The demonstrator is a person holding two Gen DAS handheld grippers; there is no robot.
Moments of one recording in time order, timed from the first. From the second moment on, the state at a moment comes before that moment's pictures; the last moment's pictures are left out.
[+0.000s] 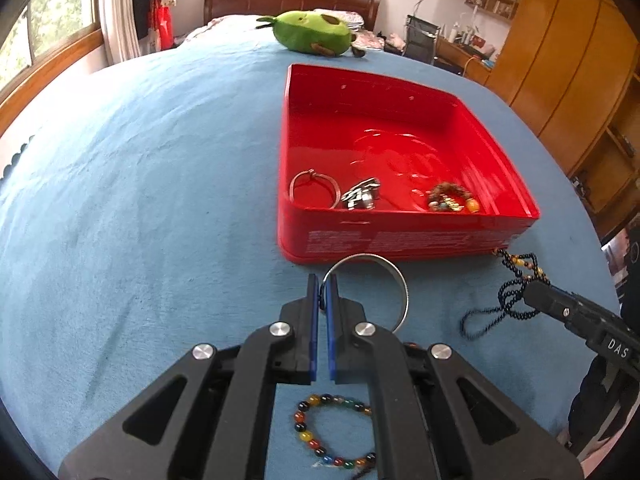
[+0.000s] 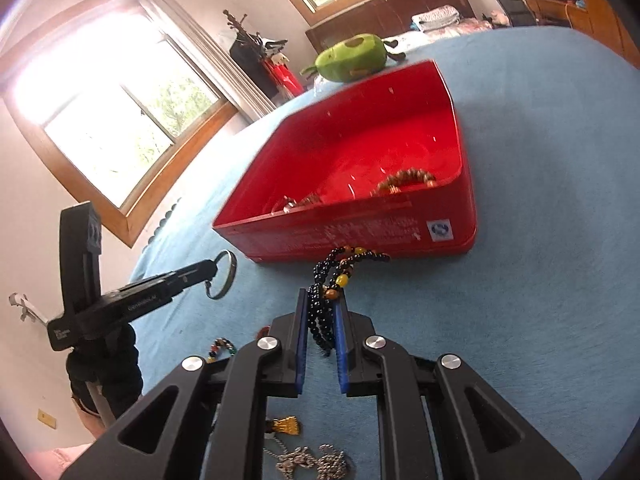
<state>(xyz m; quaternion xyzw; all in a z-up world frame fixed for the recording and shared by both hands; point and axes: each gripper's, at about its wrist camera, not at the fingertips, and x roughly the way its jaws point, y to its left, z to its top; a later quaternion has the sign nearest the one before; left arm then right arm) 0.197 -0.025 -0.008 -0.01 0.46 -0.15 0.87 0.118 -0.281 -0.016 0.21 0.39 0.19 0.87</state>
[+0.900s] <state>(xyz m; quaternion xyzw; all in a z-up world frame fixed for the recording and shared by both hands) 0.300 -0.080 0.017 0.01 0.47 -0.11 0.88 0.226 -0.266 0.031 0.11 0.44 0.08 0.89</state>
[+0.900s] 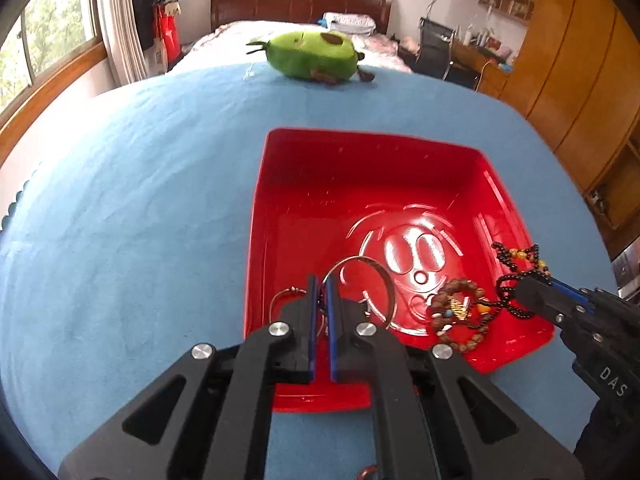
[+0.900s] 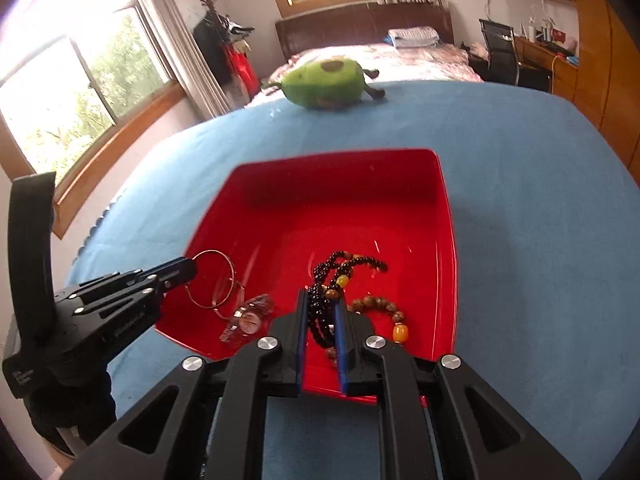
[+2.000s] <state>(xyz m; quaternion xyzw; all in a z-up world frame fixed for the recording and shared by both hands) 0.252 -0.072 0.065 0.00 0.40 -0.11 0.91 0.177 -0.284 0.033 0.12 0.38 0.08 0.91</state>
